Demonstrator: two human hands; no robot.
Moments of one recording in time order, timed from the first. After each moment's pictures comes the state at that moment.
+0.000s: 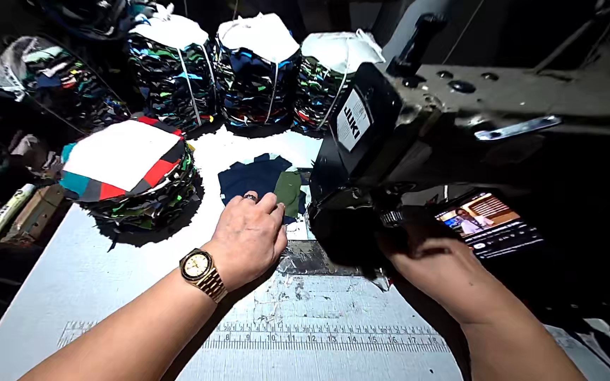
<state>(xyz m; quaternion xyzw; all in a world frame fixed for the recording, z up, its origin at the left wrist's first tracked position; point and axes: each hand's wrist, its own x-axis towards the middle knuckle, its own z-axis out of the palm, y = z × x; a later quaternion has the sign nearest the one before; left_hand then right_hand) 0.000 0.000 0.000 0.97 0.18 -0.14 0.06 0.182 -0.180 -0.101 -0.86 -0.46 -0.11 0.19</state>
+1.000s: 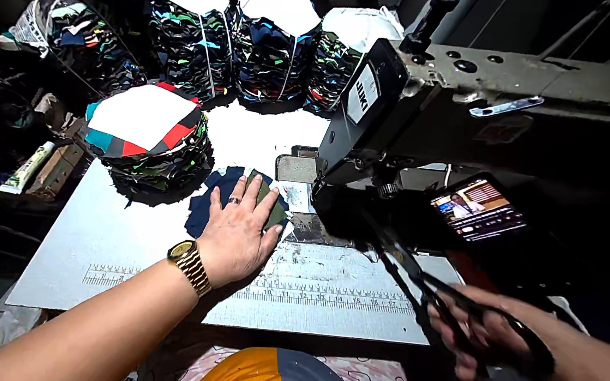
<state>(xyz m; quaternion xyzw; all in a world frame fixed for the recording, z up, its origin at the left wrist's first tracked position) -0.050 0.027 -0.109 0.97 0.20 0.04 0.11 0.173 -0.300 -0.057 -0.70 -0.30 0.54 0.36</state>
